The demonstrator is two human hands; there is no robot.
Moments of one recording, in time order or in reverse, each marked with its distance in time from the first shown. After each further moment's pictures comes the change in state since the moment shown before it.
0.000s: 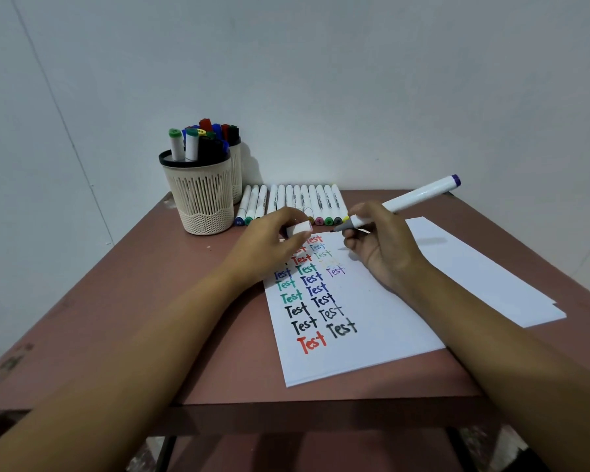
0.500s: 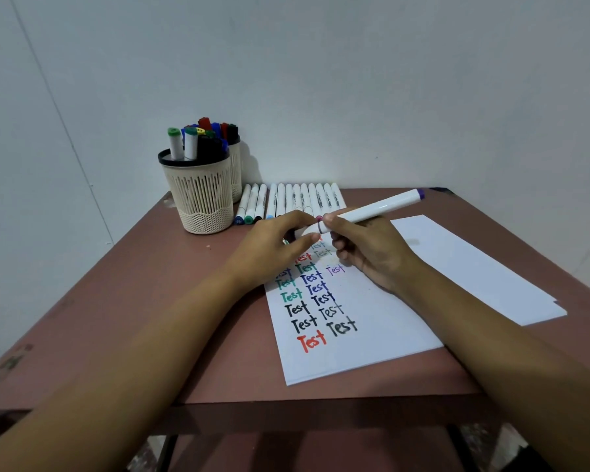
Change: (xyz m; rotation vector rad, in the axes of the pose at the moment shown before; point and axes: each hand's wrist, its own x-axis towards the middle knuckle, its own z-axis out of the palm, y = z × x) left_hand -0.005 0.004 0.004 -0.034 -0.027 0.090; right_hand 0.003 0.012 -0.003 -0.258 -0.190 -0.040
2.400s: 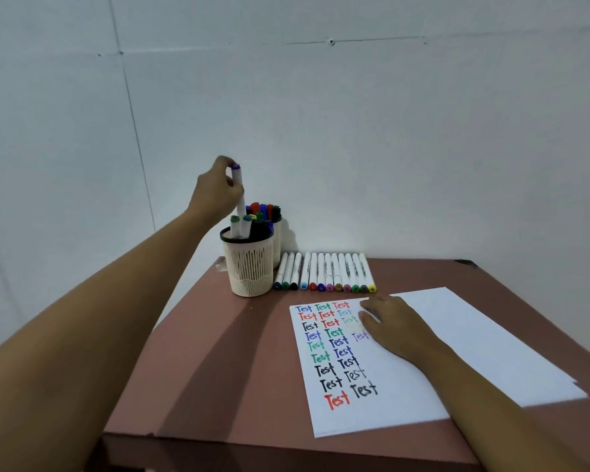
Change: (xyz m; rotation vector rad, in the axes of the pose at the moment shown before) left_hand 0.076 0.002 -0.169 0.205 0.495 -0.281; right_hand 0.004 0.014 -0.022 -1.332 -0.016 -0.203
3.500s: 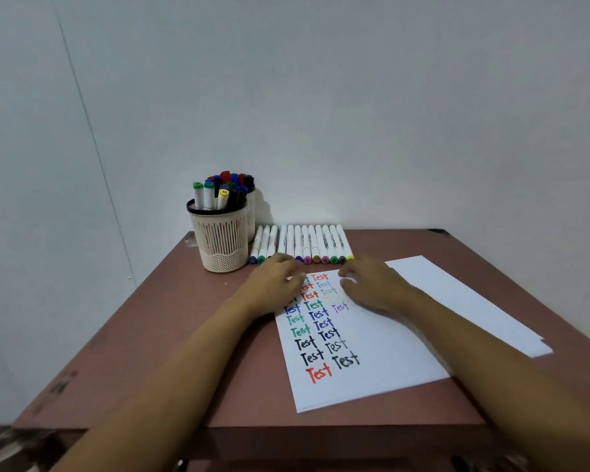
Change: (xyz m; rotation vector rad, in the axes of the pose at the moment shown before) left_hand -0.129 -0.022 0.118 0.181 -0.649 0.174; right_hand 0.016 0.000 -0.012 0.005 -0.131 0.090
